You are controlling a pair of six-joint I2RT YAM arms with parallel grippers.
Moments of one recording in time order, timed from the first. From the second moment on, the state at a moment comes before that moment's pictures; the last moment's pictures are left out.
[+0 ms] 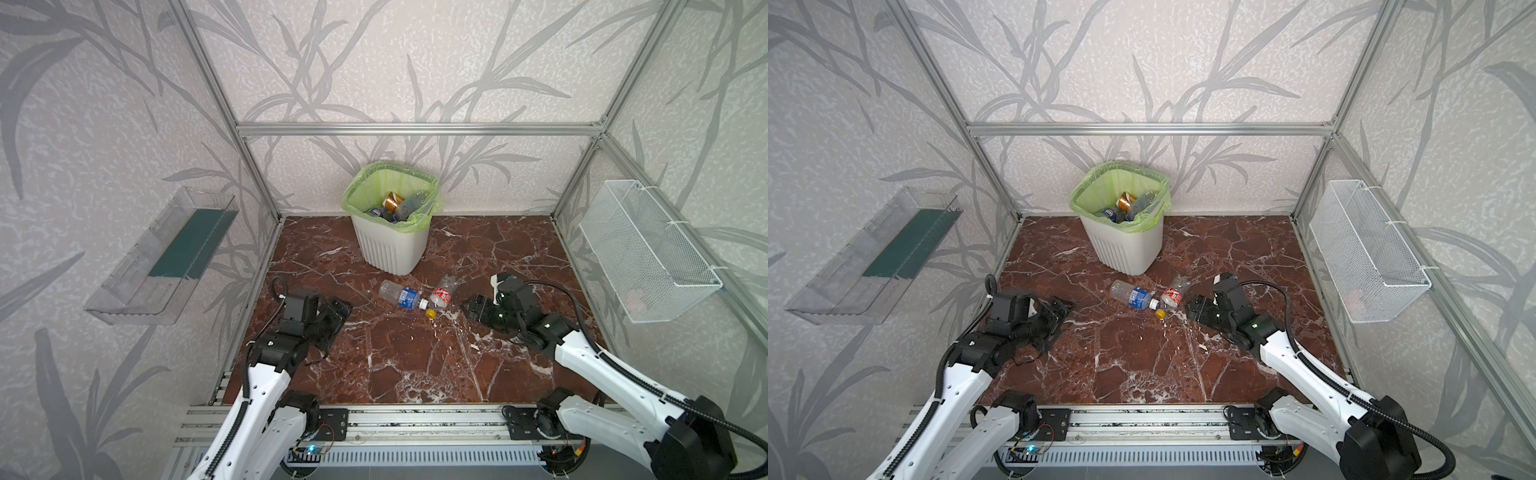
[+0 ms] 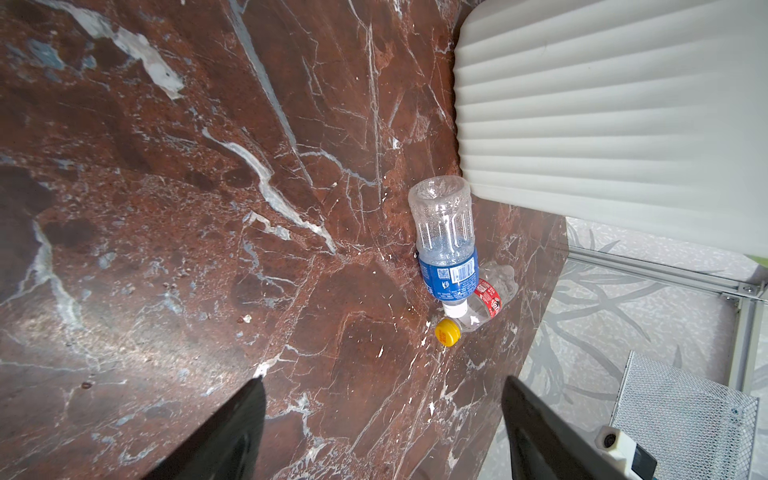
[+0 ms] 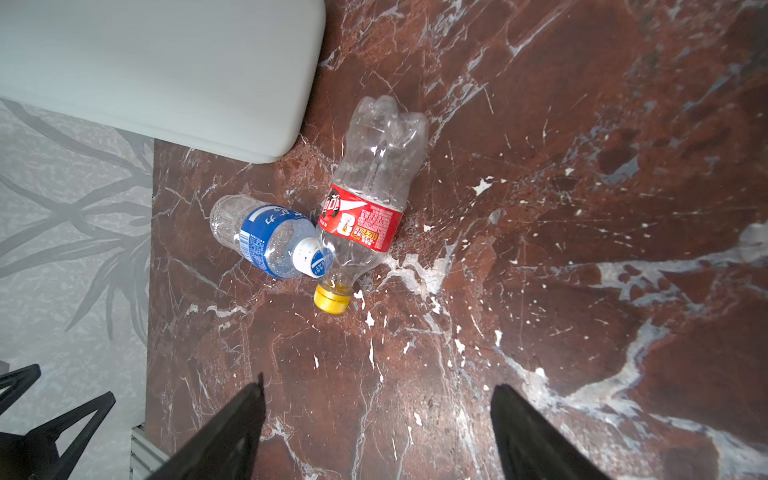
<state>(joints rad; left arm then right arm) -0.18 0.72 0.66 -0.75 0.23 -1.18 0.53 1.03 0.64 -0.37 -0.11 0.85</state>
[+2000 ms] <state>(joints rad) -0.59 1.65 0.85 -0.04 0.03 -1.54 0.48 0.94 0.56 -0.34 -0.14 0.87</state>
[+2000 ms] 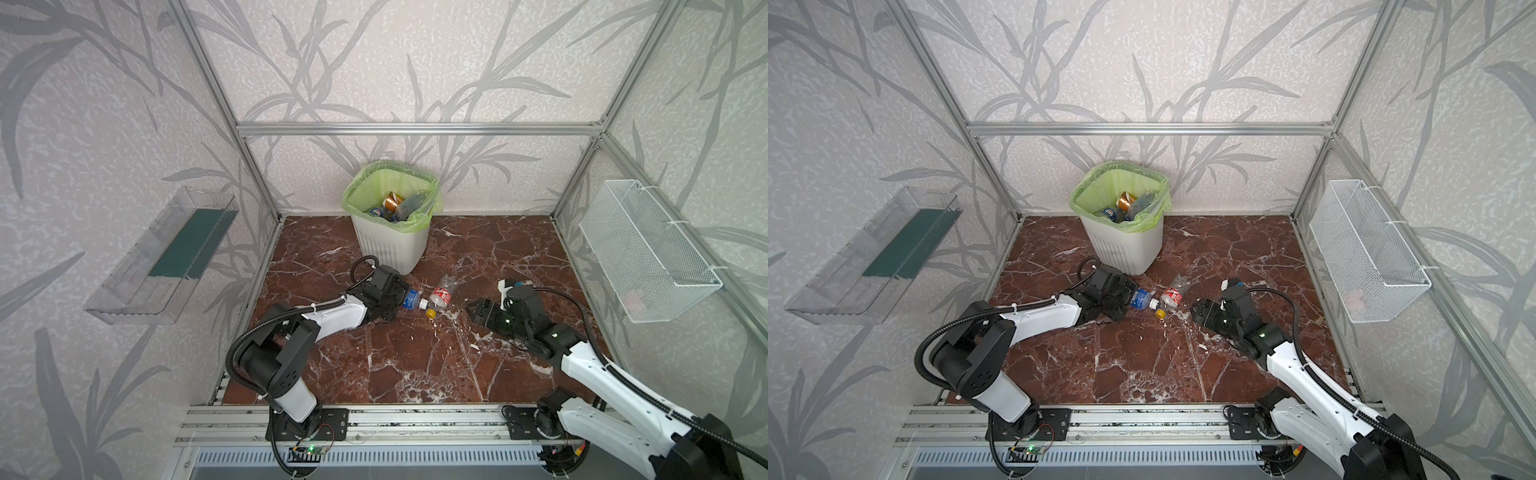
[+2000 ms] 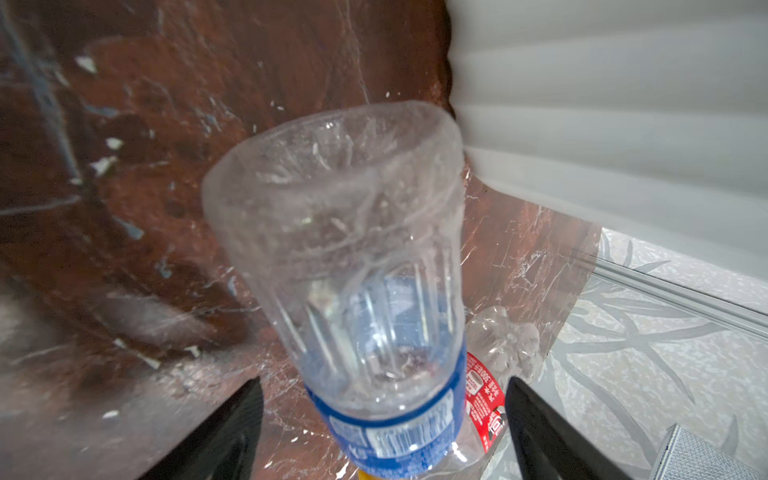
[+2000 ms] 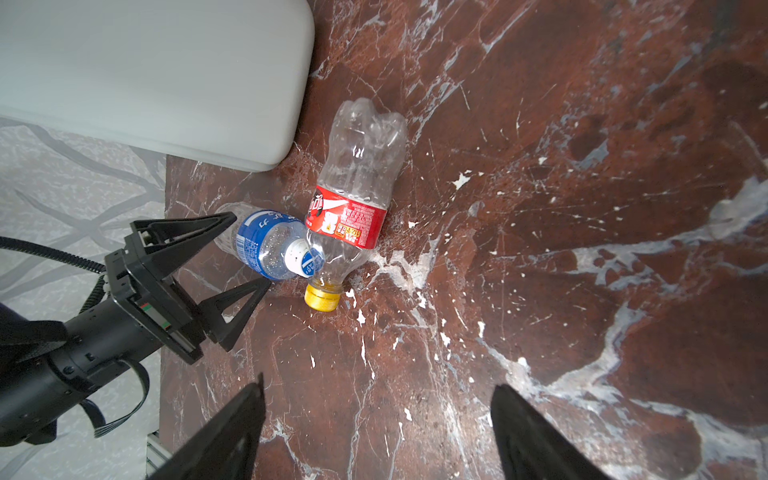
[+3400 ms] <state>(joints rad) -0.54 1.43 0.76 -0.15 0.01 -1.49 0.47 0.98 0.54 -0.31 -0.18 0.86</state>
